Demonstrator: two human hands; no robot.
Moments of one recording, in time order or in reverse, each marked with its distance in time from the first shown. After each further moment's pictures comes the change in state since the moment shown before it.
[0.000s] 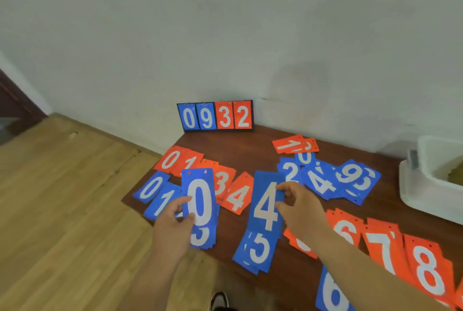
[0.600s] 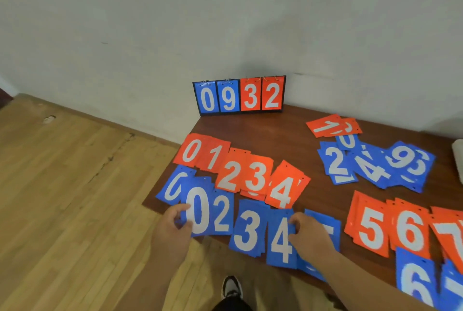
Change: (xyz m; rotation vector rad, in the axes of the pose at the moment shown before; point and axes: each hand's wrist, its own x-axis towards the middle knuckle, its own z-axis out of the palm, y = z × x) left_hand 0.147 -0.087 -0.120 0.278 -0.106 0.013; right_hand 0.039 0.030 0.194 -0.333 -0.170 0.349
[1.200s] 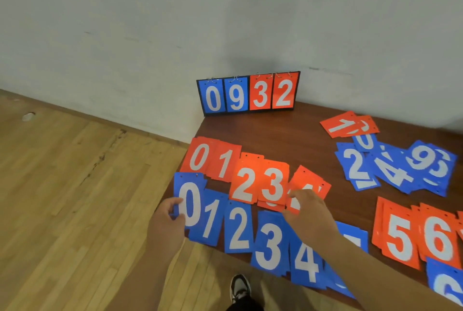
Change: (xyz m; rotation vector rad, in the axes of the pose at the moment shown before) left_hand 0.112 -0.022 -0.030 0.083 -0.045 -0.076; right_hand 0.044 -0.094 -0.009 -0.015 0.149 -0.064
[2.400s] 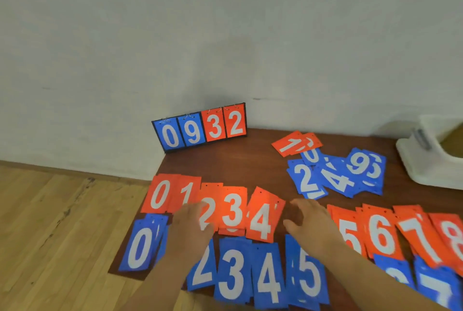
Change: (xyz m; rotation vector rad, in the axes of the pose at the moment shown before) left_hand -0.027 0.099 0.102 0.470 -0.191 0.570; right_hand -0.028 0.070 -0.093 0.022 0.139 0.054
